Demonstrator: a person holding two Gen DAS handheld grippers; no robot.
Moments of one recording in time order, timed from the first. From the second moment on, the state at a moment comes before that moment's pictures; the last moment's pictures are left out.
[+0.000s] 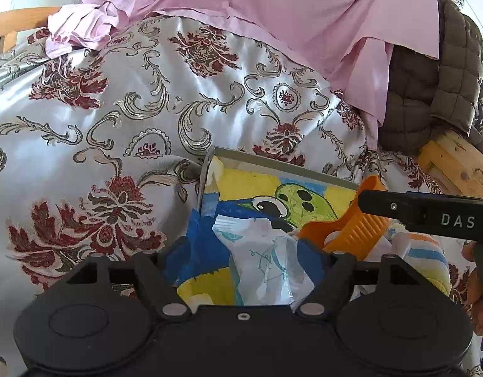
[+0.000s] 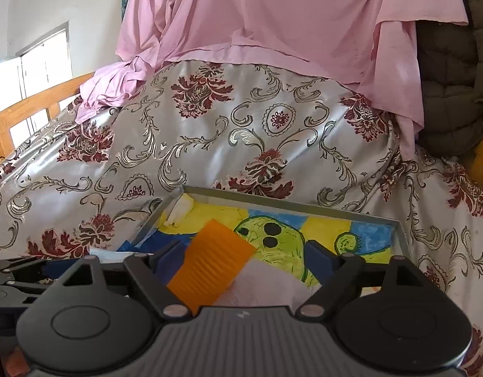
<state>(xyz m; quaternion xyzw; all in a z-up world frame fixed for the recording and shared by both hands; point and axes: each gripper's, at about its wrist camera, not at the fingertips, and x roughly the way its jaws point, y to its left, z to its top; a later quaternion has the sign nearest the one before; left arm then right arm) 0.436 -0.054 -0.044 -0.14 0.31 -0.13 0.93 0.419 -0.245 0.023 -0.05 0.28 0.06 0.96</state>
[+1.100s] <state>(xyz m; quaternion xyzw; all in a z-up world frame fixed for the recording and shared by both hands) 0.303 -0.065 0.082 -0.09 0.21 -0.15 0.96 0.228 -0.271 0.121 -0.04 0.18 -0.01 0.98</state>
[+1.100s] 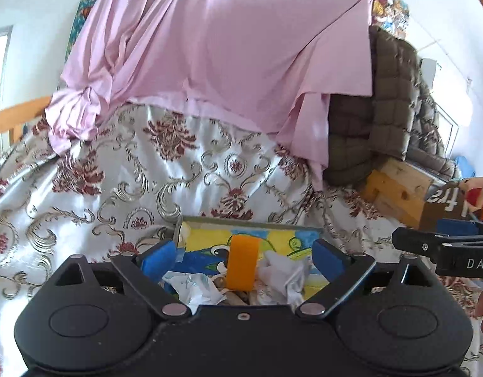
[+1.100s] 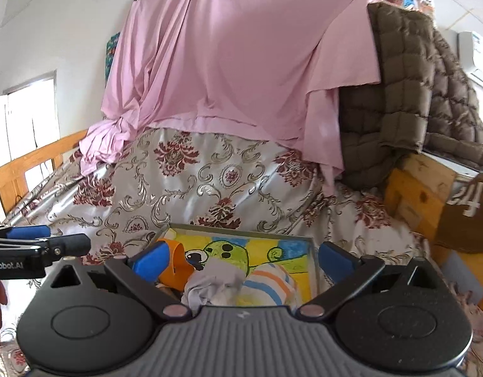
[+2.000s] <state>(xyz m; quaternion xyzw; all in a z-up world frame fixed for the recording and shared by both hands) 0.161 -0.035 0.095 -0.08 0.16 -0.14 0.97 0.088 -0.237 0.099 0.06 0.15 -0.05 0.99</state>
